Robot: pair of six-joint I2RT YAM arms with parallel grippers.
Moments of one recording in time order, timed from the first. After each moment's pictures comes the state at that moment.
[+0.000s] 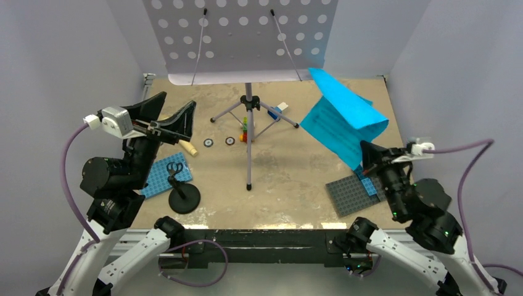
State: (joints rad) left arm -0.54 0.60 1.06 0.02 -0.14 -0.15; right arm 0.87 0.39 0.94 -0.51 0.71 0.23
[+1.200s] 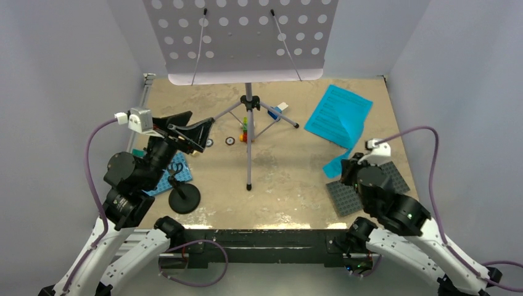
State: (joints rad) left arm -0.54 0.58 0.92 -0.08 -0.07 -0.41; right arm 0.84 0.46 0.76 -0.73 0.74 0.54
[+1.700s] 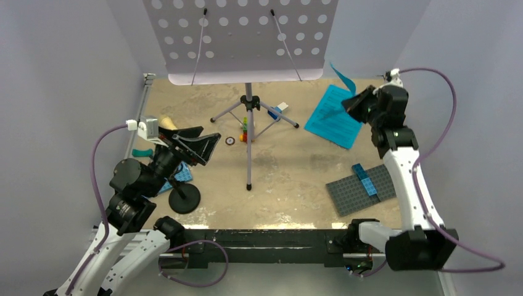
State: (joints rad) left arm -0.54 0.51 0.82 -0.12 0.03 -0.55; right arm 0.04 1.08 1.10 -0.41 -0.09 0.65
